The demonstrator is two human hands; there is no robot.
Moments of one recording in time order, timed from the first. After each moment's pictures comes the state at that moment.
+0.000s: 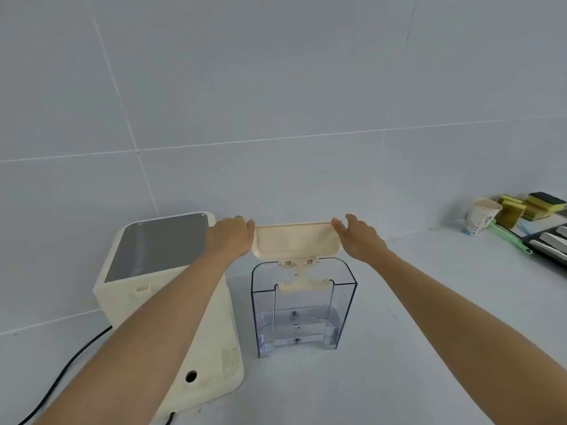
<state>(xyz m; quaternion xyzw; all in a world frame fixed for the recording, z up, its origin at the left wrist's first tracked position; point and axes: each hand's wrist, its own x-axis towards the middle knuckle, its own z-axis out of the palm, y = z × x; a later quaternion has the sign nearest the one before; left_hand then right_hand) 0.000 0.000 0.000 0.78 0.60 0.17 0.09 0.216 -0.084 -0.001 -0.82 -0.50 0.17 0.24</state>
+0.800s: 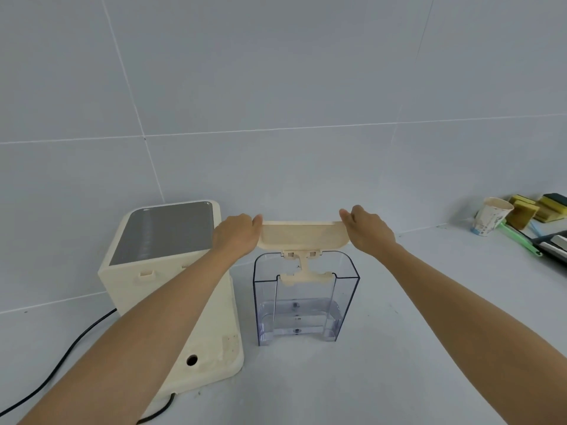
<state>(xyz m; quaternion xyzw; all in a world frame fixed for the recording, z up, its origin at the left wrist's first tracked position) 0.000 -0.007 -0.012 0.78 0.58 0.20 0.13 0.221 -0.081 0.000 -0.82 -0.52 0.10 0.22</state>
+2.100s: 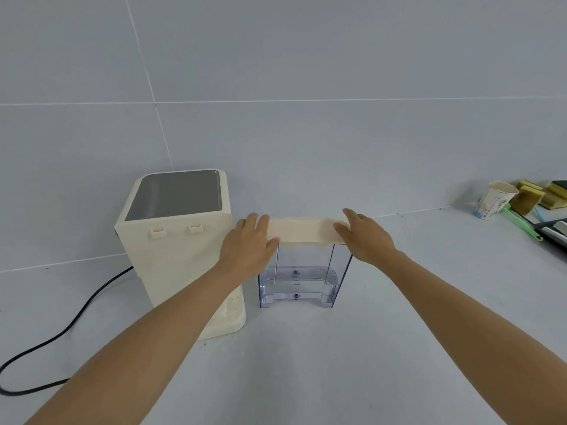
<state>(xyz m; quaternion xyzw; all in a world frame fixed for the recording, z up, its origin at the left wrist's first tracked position) -0.014 -0.089 -0.055 0.85 0.51 0.16 0.00 0.204 -0.134 -0.035 -0.77 -0.62 0.06 0.14</state>
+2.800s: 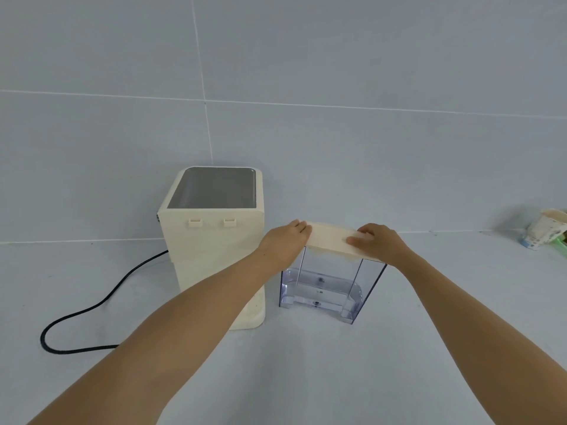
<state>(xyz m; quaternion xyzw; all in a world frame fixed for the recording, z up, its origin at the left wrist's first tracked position) -0.004 -0.079 -0.044 0.90 0.43 0.00 -0.03 0.204 -0.099 -0.042 -0.76 -0.59 0.22 0.17</state>
